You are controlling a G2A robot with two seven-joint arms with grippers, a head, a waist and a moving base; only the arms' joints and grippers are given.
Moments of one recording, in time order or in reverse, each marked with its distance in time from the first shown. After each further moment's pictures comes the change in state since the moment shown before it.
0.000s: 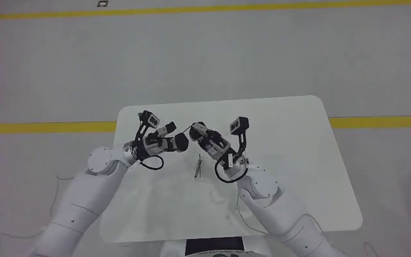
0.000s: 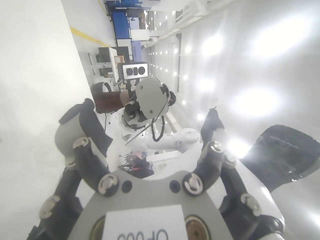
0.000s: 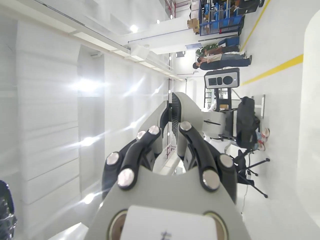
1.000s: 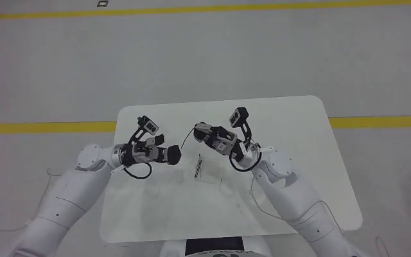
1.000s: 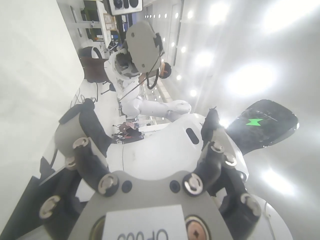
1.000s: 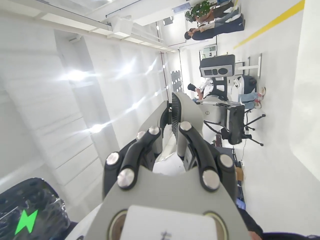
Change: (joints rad) left arm -0.066 0.120 0.102 0.051 -0.234 0.000 -0.275; right arm 0.060 0.048 0.110 0.017 0.136 0.207 0.337
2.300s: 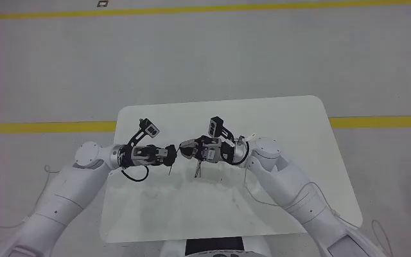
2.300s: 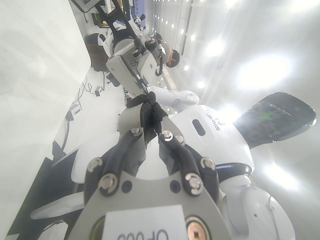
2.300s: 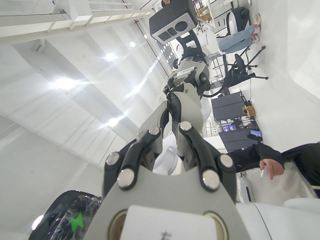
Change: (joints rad) left arm -0.046 0.033 0.050 0.031 0.041 0.000 -0.094; right arm 0.181 -0.015 -0.101 0.182 0.149 0.351 0.262
